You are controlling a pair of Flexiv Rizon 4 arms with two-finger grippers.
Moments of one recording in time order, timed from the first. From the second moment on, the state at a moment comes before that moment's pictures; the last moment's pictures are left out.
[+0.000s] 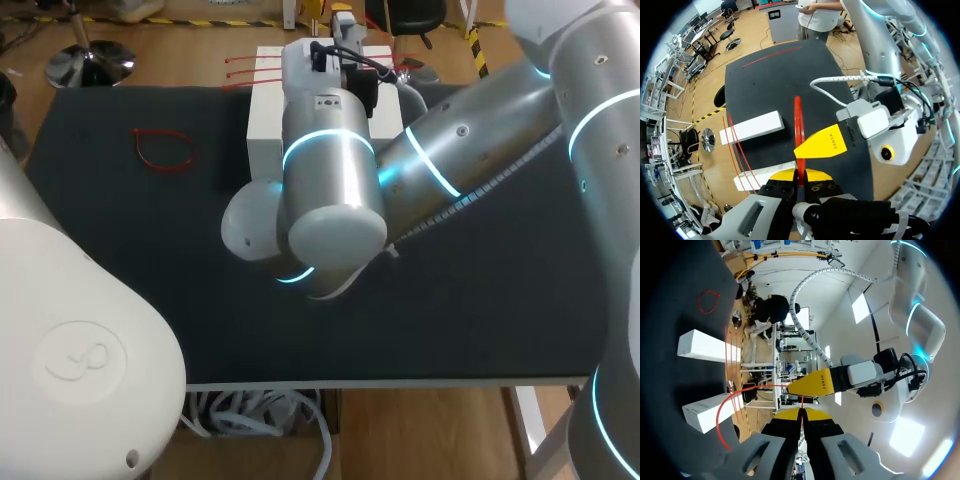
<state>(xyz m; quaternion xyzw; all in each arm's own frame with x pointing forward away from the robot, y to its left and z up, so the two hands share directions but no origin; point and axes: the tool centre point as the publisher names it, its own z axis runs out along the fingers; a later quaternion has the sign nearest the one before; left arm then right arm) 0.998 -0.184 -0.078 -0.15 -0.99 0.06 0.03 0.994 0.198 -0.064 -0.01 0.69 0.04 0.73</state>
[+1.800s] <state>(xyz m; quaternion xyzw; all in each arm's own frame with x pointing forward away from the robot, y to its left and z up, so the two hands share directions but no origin) 0.998 -0.183 -0.078 -0.15 -0.99 0.06 0.03 0.999 0.211 -0.062 -0.02 0.69 0.06 0.72</state>
